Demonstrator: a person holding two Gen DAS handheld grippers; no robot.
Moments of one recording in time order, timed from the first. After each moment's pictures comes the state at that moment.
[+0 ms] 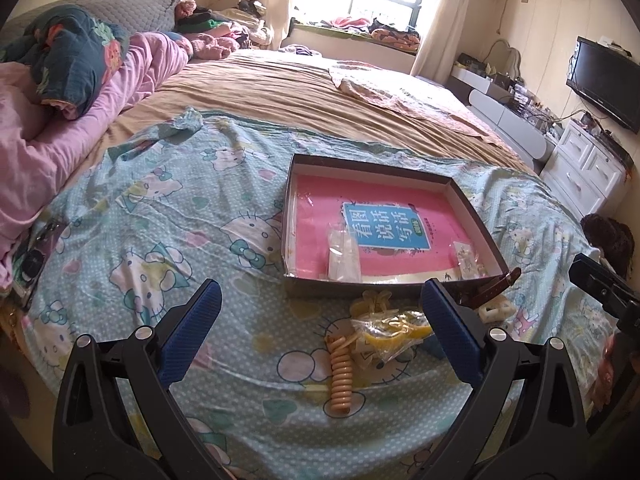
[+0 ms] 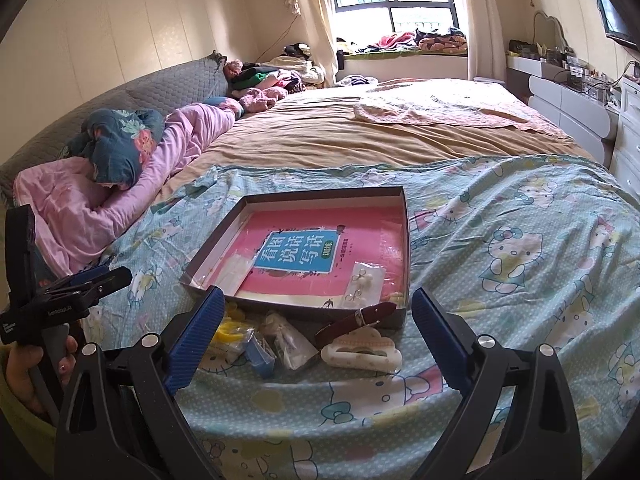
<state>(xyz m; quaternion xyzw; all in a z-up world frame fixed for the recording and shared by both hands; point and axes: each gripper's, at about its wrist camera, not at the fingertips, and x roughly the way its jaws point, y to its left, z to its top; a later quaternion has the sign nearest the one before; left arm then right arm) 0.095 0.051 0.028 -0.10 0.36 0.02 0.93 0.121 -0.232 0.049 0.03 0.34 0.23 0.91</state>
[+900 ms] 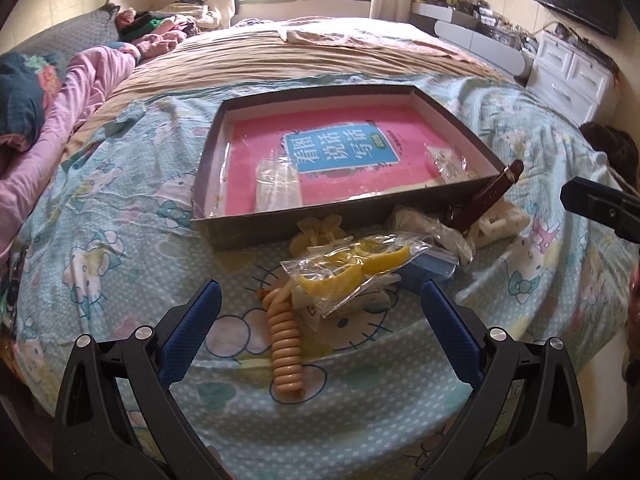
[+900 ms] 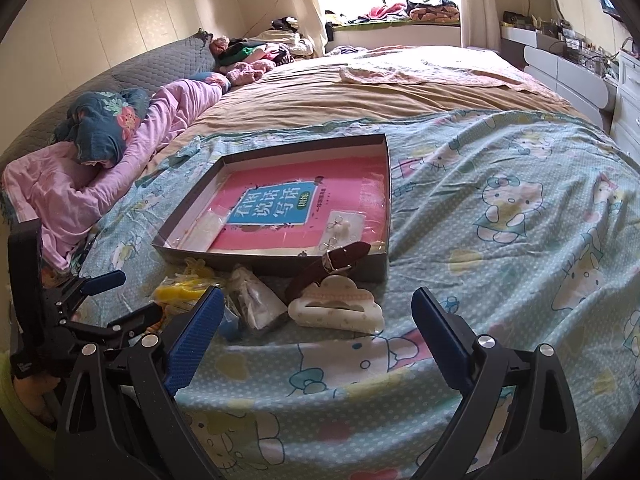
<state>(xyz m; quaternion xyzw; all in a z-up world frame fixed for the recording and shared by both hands) 0.110 -0.021 -0.035 0.02 0.42 -0.03 0.91 0.130 -0.250 -0.002 0.03 0.39 0.22 0.89</state>
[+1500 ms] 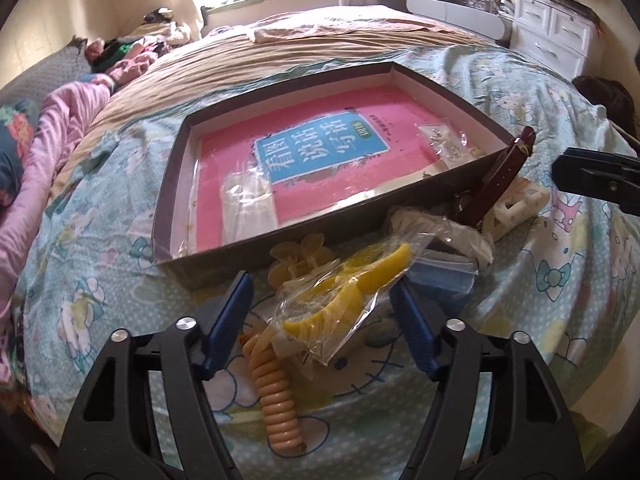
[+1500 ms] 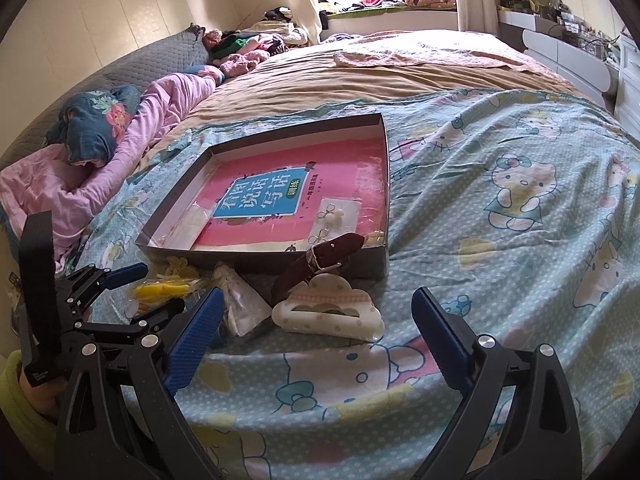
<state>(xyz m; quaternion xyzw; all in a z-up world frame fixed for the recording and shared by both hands) 0.139 -0.042 -0.052 0.09 0.43 -0.06 0.90 0.155 -0.246 -0.025 0.05 0.41 0.21 0.88</state>
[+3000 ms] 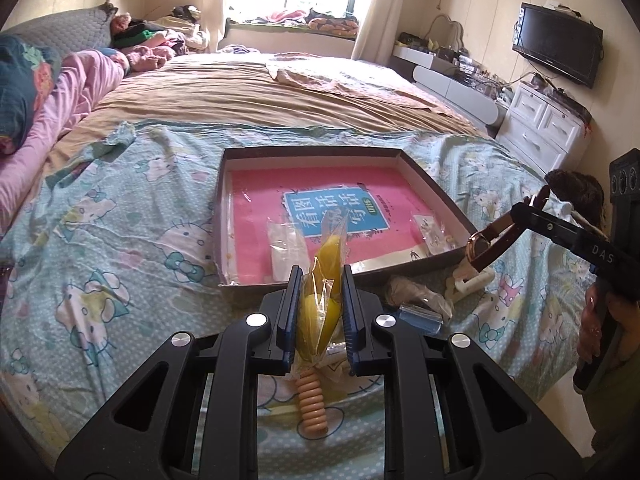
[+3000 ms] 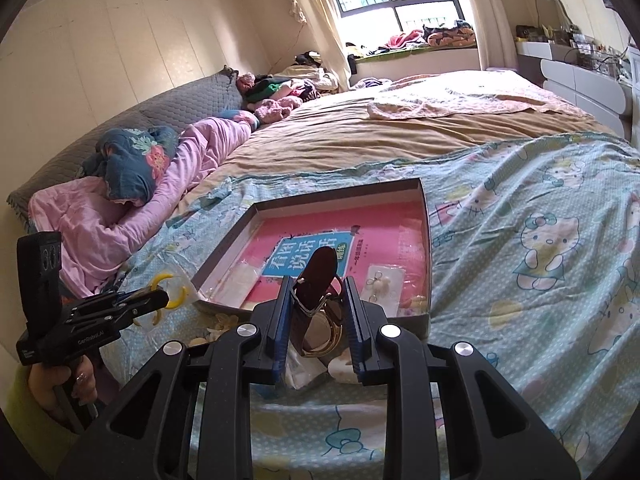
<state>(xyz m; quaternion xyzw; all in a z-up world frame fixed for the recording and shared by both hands) 0.118 0.025 0.004 -0.05 0.36 -0.08 0.93 0.150 -0.239 0.019 0.08 0.32 0.27 0.91</state>
